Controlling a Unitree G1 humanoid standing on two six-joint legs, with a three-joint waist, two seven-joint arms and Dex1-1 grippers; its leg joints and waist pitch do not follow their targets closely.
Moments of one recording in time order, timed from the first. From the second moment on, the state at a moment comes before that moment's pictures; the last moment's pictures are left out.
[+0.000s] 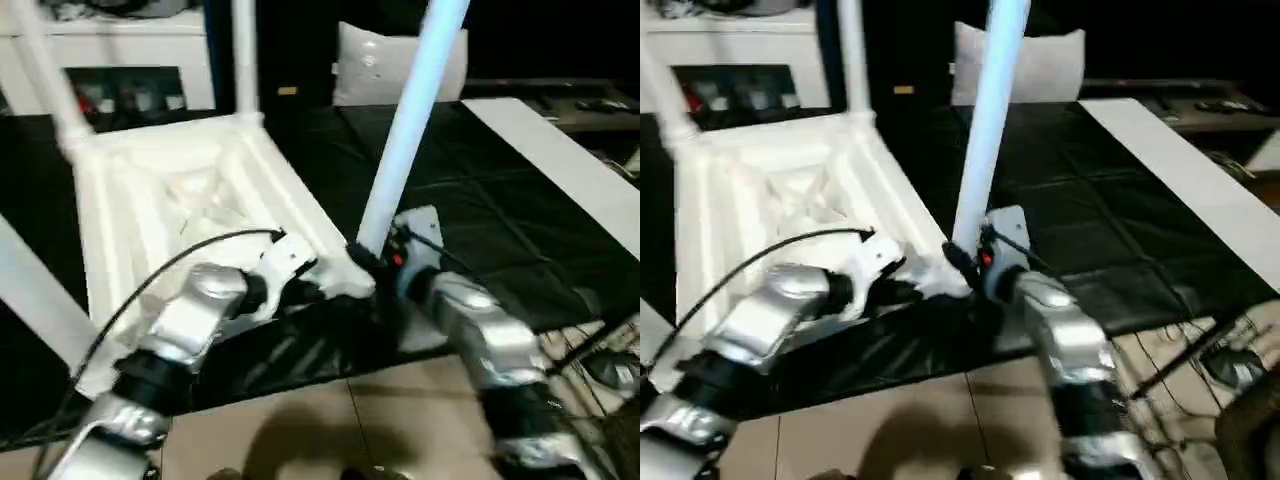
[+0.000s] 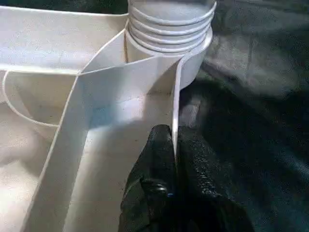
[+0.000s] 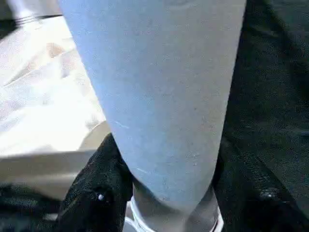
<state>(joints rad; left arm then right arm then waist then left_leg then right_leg) -0.54 0.25 -0.29 0.29 0.03 0.57 -0.78 -0.44 0.00 0.01 0.24 0.18 0.49 0.31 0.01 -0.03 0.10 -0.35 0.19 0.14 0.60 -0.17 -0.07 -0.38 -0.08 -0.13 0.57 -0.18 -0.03</state>
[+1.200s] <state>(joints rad) -0.54 0.52 -0.43 0.29 -0.02 0.14 -1.33 -0.41 -0.48 0.19 0.19 0.30 0.28 1.27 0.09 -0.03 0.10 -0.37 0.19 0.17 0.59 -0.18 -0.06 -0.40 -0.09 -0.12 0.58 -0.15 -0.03</state>
